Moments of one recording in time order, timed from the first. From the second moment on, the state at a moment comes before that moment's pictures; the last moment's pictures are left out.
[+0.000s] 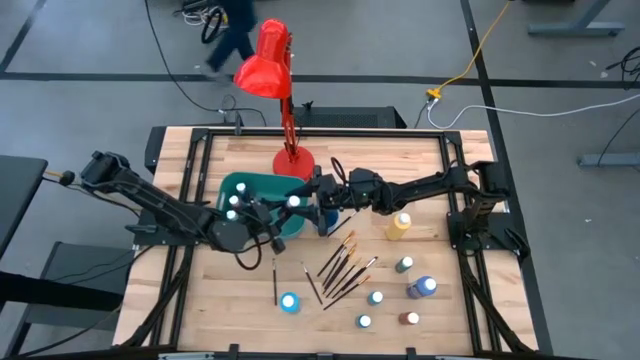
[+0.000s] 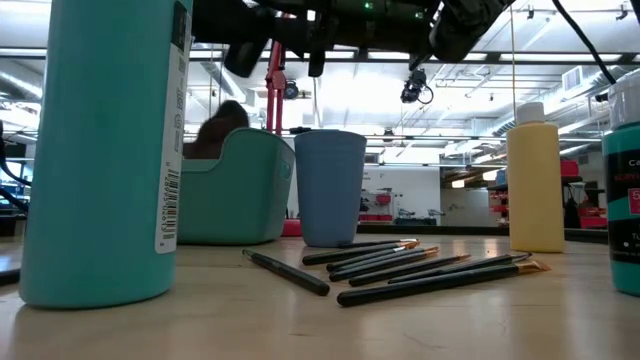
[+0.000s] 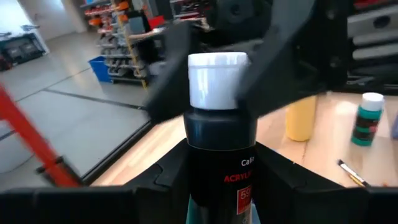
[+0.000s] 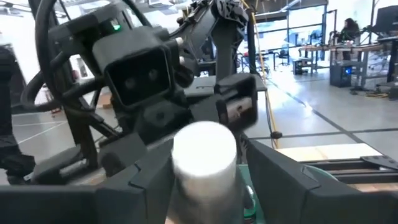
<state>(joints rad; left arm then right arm) -0.43 1.26 0.74 0.20 -0.98 -0.11 -0.02 1.82 1.10 0.81 -0.15 0.14</state>
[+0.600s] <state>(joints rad) -0.45 1.34 0.73 0.40 -1.10 0.01 -0.02 1.81 1.10 0.75 -0.18 0.06</state>
